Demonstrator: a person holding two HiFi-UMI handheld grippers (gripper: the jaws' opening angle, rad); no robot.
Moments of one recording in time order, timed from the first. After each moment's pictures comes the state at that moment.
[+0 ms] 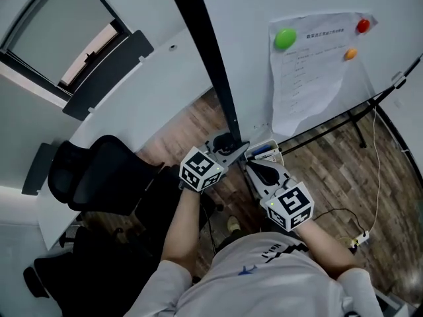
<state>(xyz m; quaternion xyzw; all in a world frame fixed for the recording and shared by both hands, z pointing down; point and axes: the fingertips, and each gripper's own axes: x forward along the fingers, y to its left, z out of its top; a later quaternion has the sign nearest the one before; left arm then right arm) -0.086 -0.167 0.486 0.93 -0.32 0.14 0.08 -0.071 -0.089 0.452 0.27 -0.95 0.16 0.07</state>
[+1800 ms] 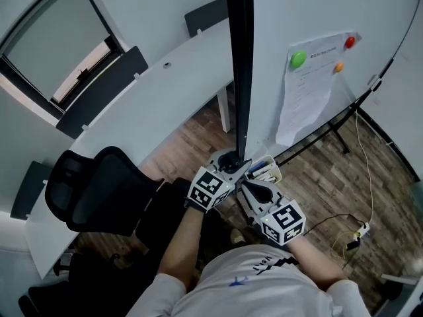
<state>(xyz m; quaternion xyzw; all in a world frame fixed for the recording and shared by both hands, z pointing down) -0.166 -0.059 0.488 0.94 -0.30 0.13 0.05 -0.180 0.027 0.464 0.34 -0.93 0.15 0.07</state>
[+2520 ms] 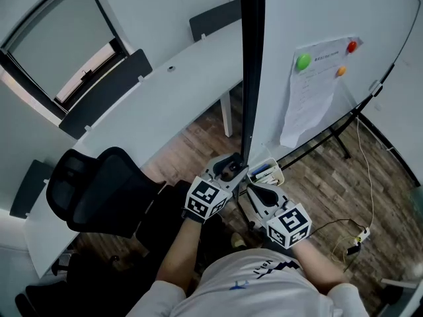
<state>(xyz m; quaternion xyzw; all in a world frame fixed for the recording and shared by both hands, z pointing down) -0.192 -0.042 0.477 0.93 -0.34 0.11 0.06 -0.175 0.034 0.455 0.35 -0.93 0.14 0.06</state>
